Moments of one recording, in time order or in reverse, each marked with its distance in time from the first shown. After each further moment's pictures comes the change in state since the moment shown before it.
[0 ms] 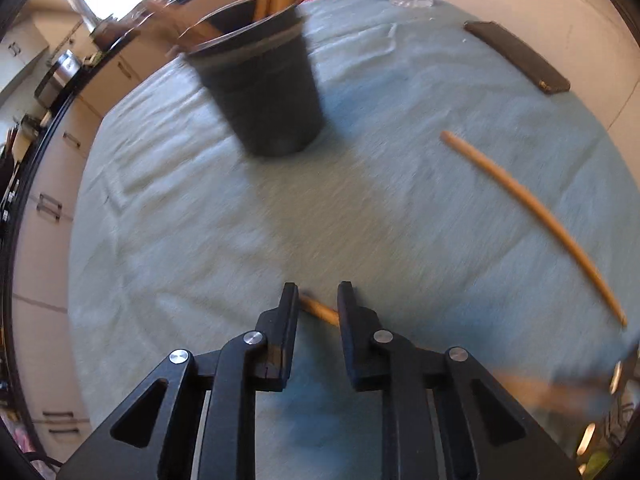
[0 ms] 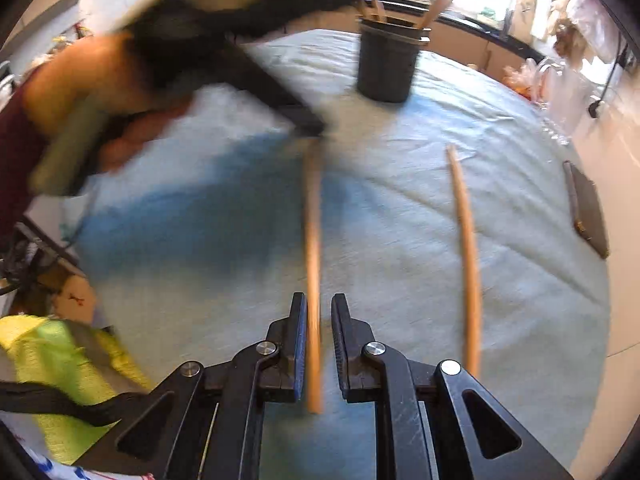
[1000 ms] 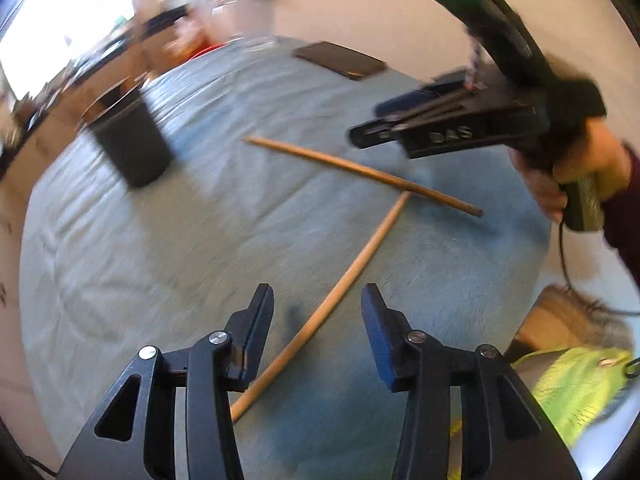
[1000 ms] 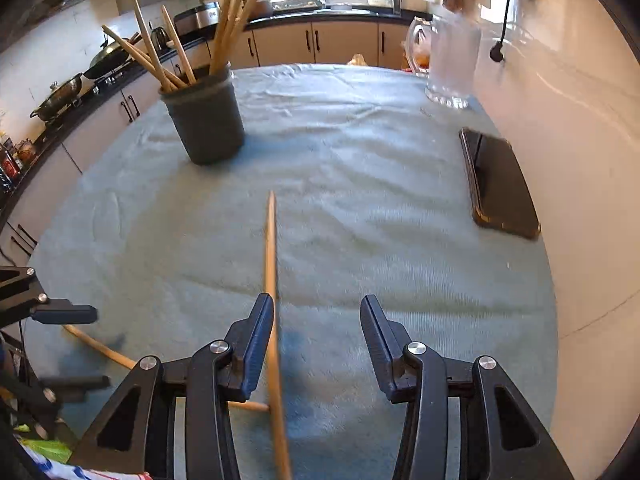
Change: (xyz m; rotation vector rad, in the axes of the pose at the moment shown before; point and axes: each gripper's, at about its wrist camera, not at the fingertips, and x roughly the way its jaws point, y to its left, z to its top) left arm -0.063 -0.081 -0.074 0.325 -0.208 -0.273; right arm -0.002 -0.122 0.024 0.317 -0.057 -0.109
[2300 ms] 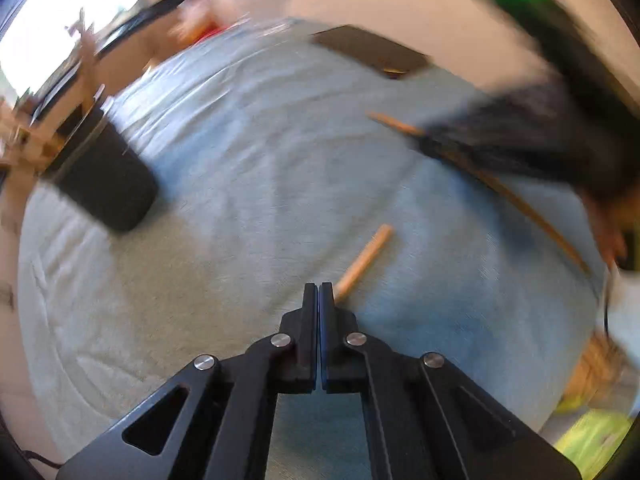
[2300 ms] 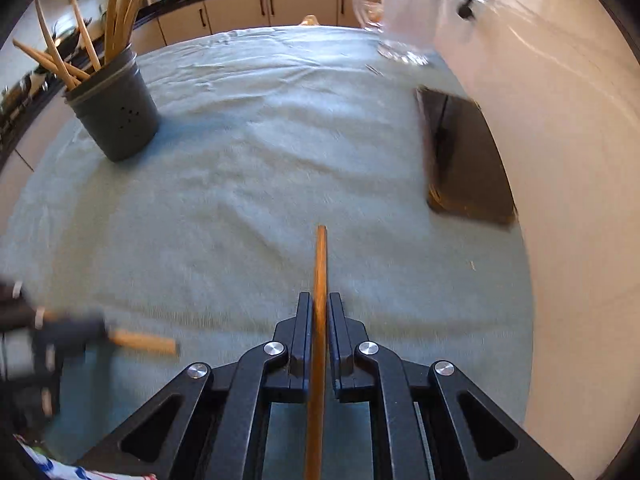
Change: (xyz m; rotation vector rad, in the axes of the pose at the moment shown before) left arm 0.053 0.032 0.066 -0.153 0.096 0.055; right arm 0.034 -0.052 0.015 0.097 0.152 -0.092
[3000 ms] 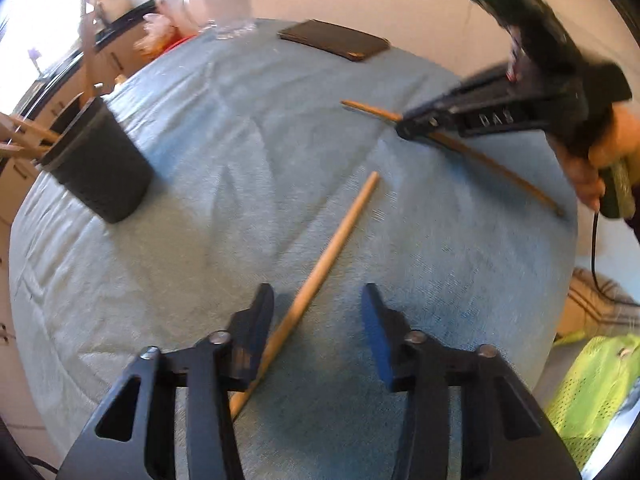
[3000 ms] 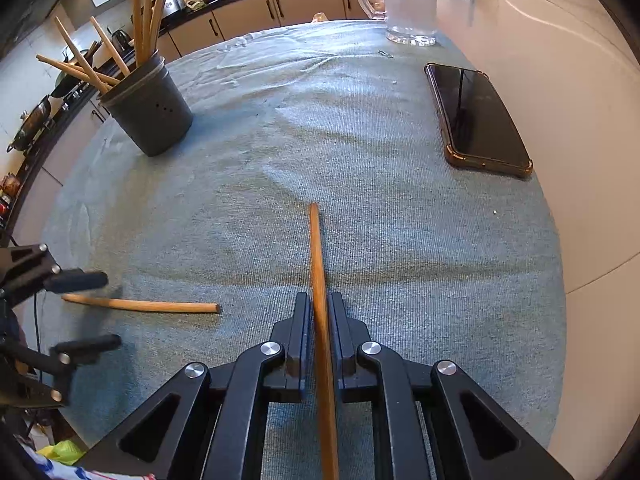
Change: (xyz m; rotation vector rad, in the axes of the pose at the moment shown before) left arm -0.029 -0.004 -0.044 0.230 -0.011 -0.101; right arm -0.006 0.009 -0.019 0.043 -0.004 0.107
